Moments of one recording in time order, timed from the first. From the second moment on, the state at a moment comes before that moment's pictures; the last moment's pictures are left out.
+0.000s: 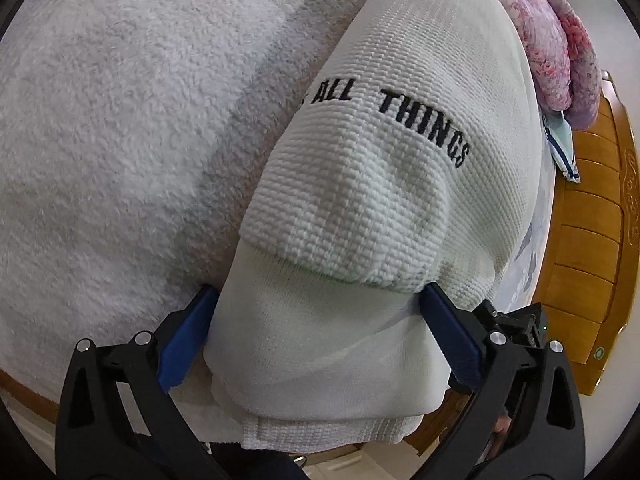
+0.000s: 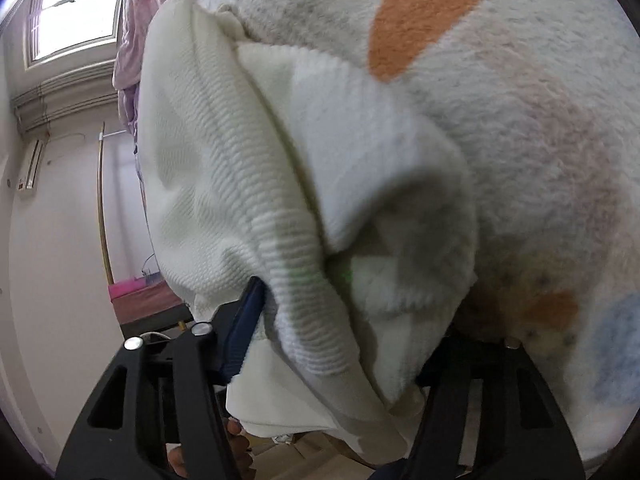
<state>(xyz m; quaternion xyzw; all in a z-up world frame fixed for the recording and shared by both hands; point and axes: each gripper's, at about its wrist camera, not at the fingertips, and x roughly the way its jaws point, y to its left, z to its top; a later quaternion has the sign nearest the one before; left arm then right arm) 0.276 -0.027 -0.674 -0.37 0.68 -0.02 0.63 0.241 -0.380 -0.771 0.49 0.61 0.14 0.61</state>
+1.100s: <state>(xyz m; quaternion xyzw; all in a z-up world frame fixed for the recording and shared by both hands) 0.394 -0.280 -0.457 -0.17 0.48 -0.10 0.86 0.383 -0.531 -0.519 0.07 0.44 0.24 0.86</state>
